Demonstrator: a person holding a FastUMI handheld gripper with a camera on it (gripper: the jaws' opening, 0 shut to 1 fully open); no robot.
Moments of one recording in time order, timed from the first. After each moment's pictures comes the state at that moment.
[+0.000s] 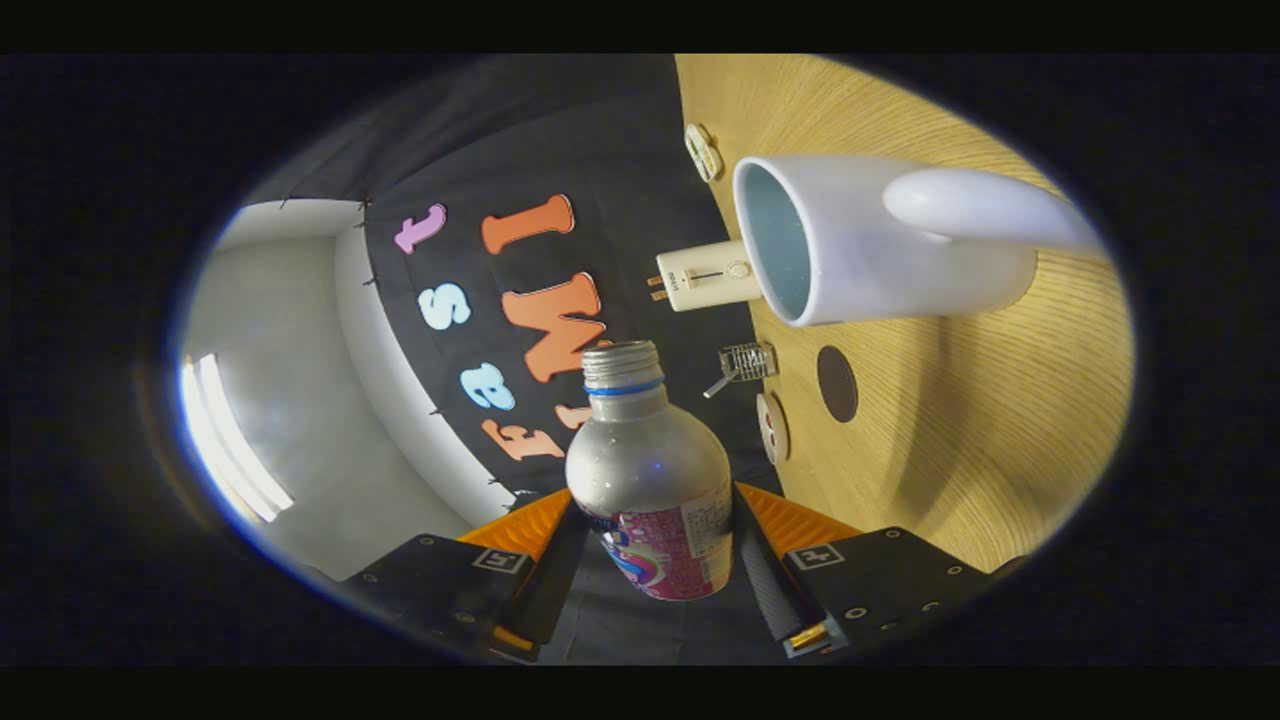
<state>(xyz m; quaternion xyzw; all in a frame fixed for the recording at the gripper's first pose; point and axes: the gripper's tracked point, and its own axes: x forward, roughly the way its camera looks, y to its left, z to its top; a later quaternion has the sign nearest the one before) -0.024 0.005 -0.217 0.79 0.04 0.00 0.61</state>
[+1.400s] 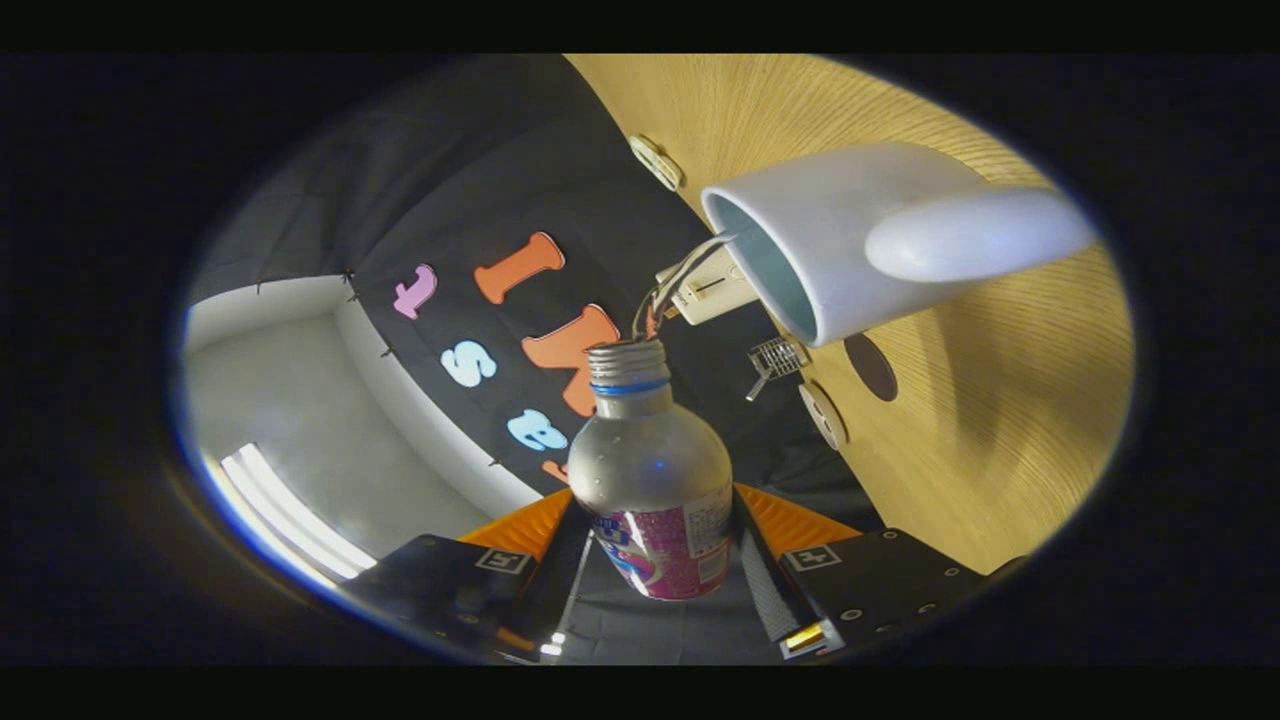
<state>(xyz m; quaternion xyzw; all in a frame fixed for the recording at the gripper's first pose) -0.023 -0.027 -0.192 0.87 -0.01 0.02 0.50</state>
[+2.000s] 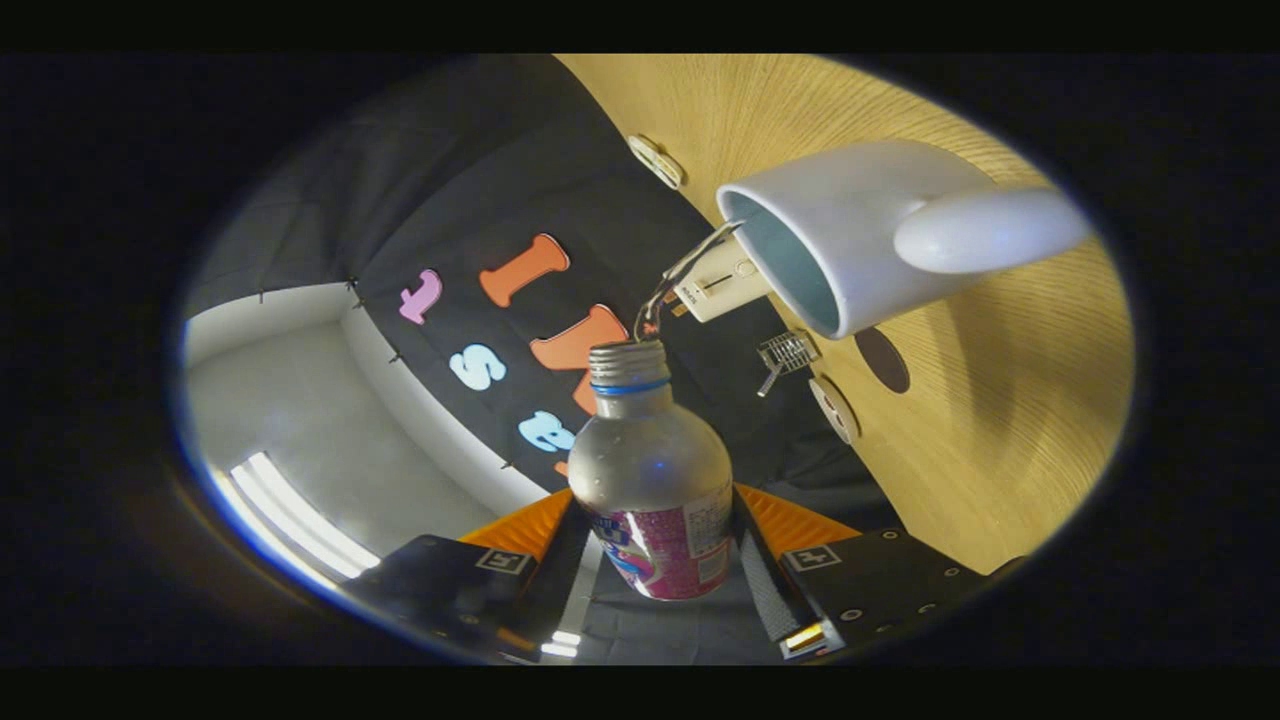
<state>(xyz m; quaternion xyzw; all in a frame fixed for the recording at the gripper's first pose) -0.024 -0.029 -0.187 0.87 -0.02 0.03 0.49</state>
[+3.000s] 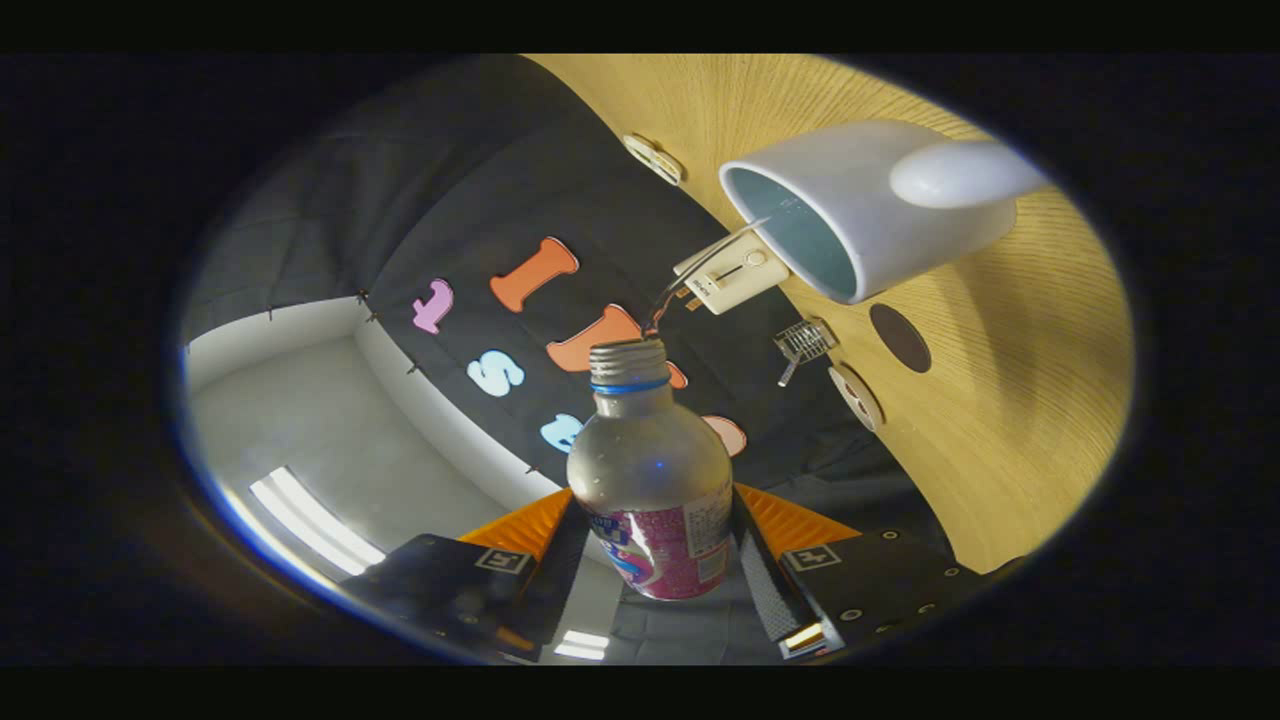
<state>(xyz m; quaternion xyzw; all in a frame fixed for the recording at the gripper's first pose) -0.016 -0.031 -0.172 0.89 -0.05 0.04 0.46</state>
